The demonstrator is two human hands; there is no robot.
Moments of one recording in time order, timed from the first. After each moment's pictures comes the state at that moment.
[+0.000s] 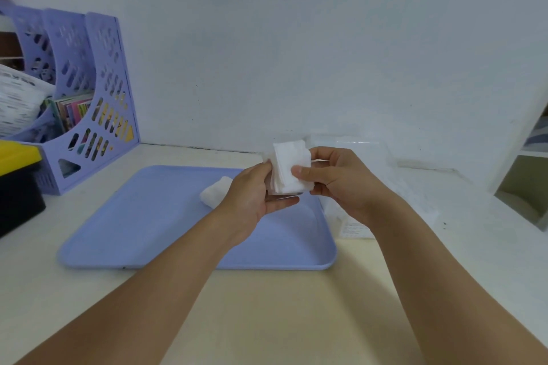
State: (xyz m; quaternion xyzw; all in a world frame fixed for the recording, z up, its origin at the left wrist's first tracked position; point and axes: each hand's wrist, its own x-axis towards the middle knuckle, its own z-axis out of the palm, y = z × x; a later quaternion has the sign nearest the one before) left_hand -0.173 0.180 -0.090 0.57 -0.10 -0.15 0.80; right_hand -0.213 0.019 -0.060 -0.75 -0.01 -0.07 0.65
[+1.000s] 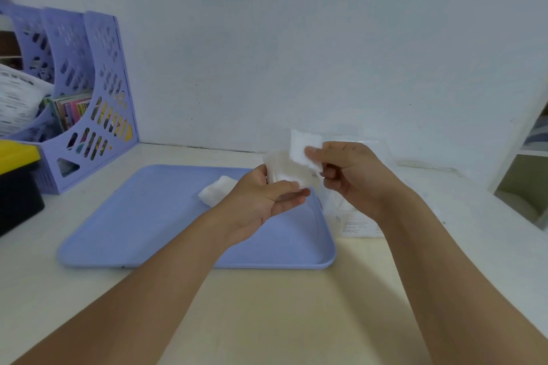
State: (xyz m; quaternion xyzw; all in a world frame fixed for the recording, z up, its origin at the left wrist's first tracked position) left_hand -0.174 0.183 -0.094 0.54 -0.20 -0.23 0.78; right_hand -0.216 0.006 -0.051 -0.72 -0.03 -0.08 0.69
